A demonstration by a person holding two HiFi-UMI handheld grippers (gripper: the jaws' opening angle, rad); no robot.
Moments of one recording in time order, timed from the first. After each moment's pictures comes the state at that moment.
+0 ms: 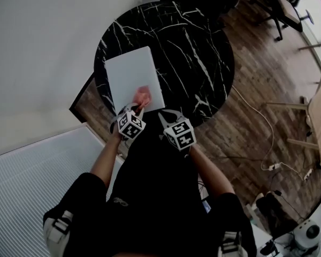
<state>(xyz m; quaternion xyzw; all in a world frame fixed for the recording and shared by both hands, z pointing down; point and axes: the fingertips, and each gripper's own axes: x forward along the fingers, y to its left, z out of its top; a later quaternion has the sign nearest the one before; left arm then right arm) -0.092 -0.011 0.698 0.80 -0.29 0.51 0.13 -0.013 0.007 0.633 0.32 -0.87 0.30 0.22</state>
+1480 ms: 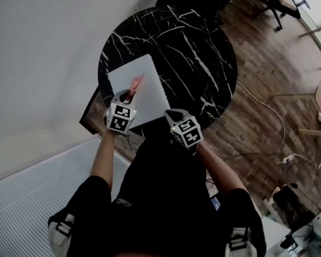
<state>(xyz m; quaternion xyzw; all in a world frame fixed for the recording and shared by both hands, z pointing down) -0.124 -0.121 0.595 0.82 -0.38 0.42 0.11 -0.013 -0.025 0.634 0.34 -0.86 0.30 0.21</state>
